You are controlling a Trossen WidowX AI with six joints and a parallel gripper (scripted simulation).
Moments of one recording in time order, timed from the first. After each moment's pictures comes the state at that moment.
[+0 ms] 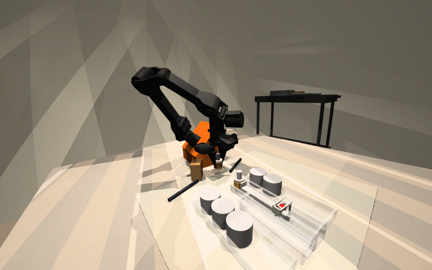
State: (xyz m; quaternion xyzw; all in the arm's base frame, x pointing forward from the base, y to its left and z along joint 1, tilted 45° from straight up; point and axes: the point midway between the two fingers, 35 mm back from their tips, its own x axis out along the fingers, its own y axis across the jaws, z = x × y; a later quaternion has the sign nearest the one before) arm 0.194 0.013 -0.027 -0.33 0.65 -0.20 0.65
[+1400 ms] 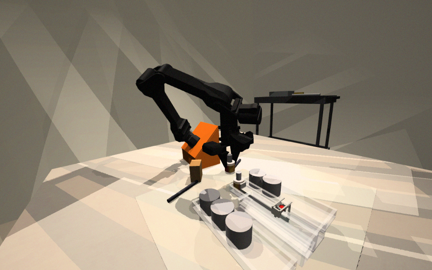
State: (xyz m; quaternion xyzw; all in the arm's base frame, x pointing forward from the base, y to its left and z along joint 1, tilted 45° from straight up) arm 0.286 0.037 0.001 -0.30 0.65 -0.23 0.66
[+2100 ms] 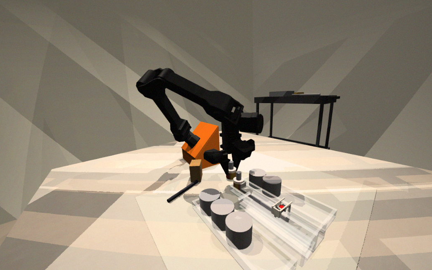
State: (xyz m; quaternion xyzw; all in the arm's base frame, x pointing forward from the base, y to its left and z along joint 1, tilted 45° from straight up) arm 0.296 0.020 -0.016 -0.30 0.64 -0.23 0.67
